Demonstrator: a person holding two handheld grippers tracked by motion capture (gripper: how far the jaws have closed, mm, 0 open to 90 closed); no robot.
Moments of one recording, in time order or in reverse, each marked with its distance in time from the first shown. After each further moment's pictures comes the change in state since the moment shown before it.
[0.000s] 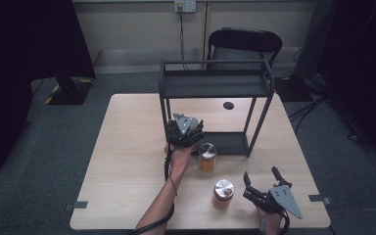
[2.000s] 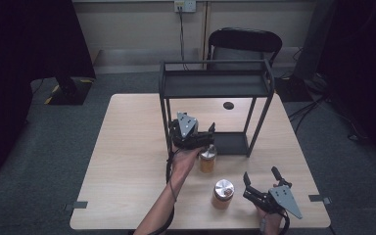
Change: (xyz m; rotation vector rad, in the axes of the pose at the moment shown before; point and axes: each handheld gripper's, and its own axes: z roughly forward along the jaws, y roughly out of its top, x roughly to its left) left arm -0.004 0.015 -0.029 -0.074 -0.121 -0.014; right arm 0.000 0.000 0.000 -0.002 0.003 -0.001
